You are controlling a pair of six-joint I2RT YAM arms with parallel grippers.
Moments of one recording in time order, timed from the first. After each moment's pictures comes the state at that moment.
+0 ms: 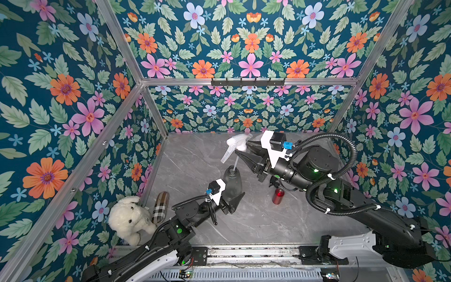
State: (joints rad) left arm -0.95 0.58 0.38 0.33 0.00 -0.05; right arm 1.11 1.26 1.52 -0.09 0.00 -0.10
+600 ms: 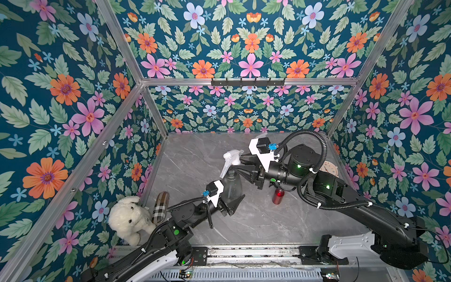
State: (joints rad) left arm -0.95 0.54 0.41 0.31 0.07 -0.05; right arm 1.04 1.26 1.47 -0.21 -0.26 0.03
